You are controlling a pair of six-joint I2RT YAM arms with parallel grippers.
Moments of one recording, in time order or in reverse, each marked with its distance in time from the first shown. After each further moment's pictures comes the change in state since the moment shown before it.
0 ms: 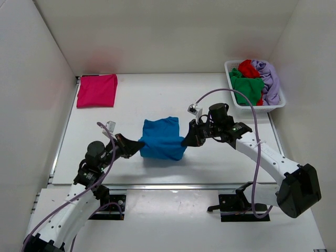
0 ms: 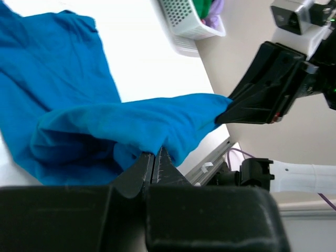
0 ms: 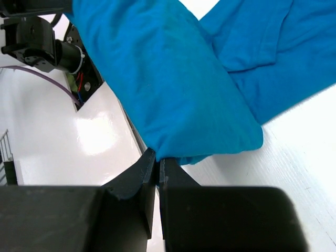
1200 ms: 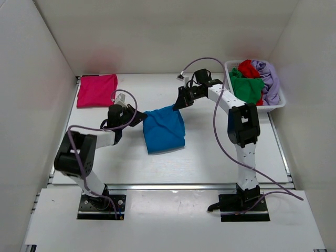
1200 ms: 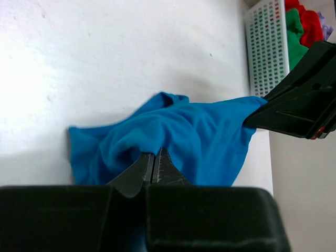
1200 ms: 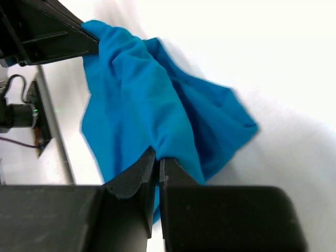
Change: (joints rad) left arm 0.145 1.148 0.378 0.536 -0.081 0.016; right arm -0.205 0.989 0.957 -0.235 -0.188 -0.215
